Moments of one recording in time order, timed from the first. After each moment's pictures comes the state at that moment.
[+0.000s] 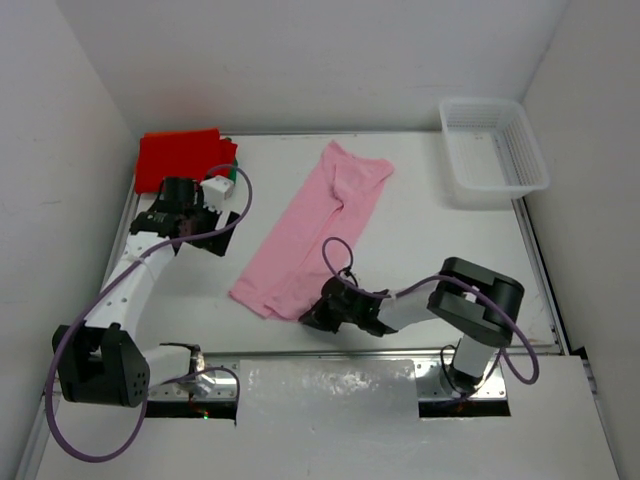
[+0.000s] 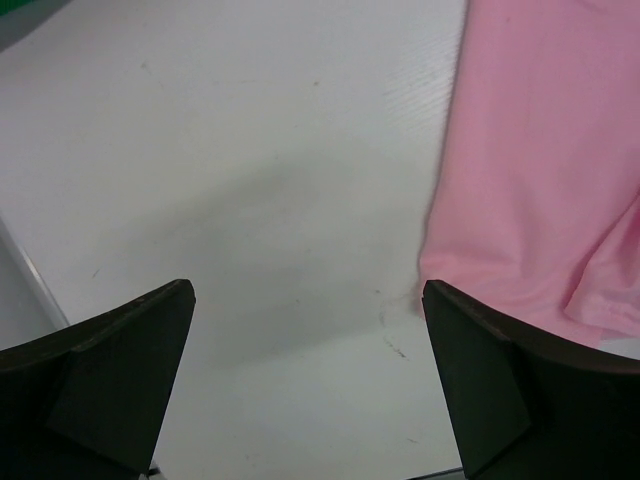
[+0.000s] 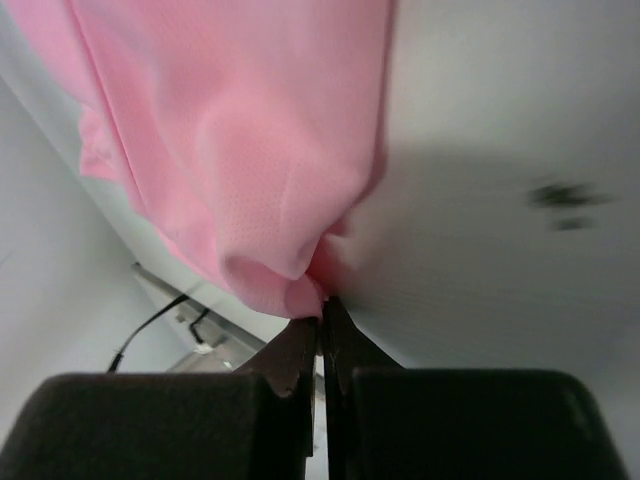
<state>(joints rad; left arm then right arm) -0.06 1.20 0.97 -0.71 0.05 0.33 1.09 1.77 0.57 0.41 0.05 1.64</state>
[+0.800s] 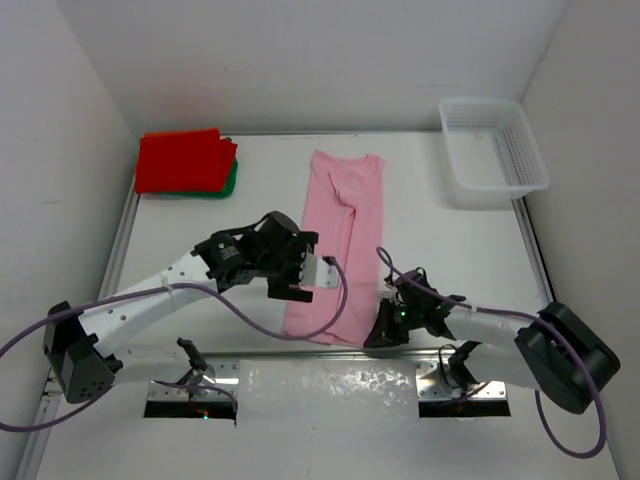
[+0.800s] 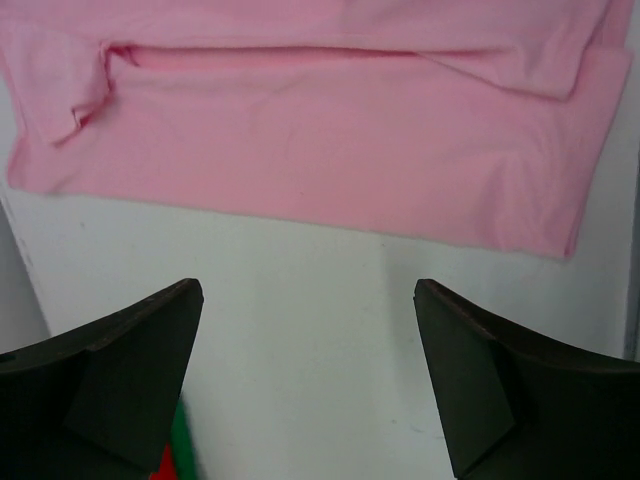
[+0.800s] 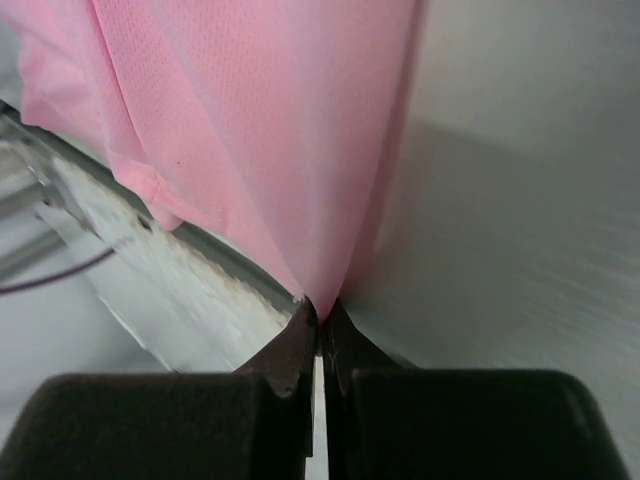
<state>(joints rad) -0.83 1.19 1.05 -0.74 0.13 0.82 0.66 1.20 0.17 0.02 -0.47 0.91</state>
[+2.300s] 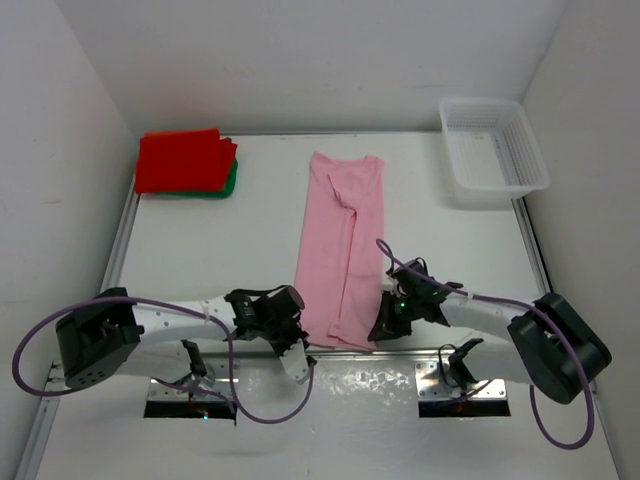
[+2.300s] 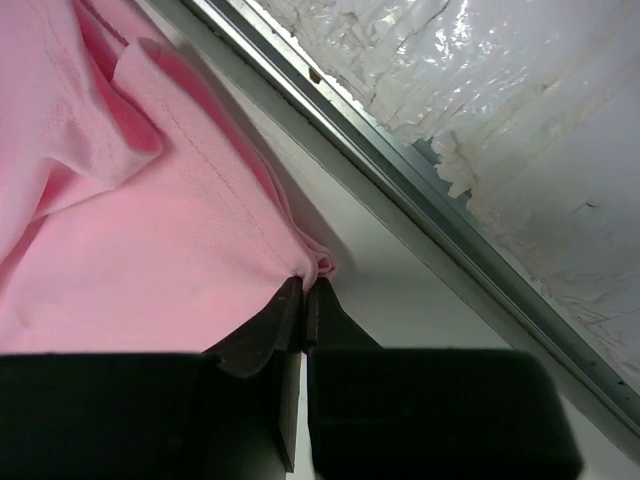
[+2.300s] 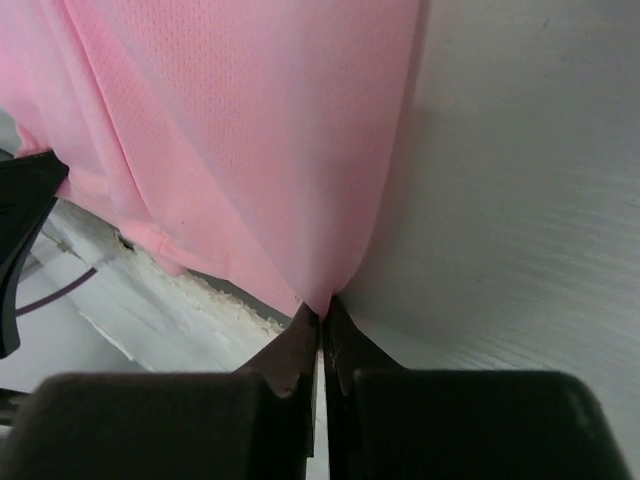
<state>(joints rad) -1.08 1.26 0.48 -0.36 0.28 1.36 0.58 1.26 0.29 -0.17 -0.47 0.81</state>
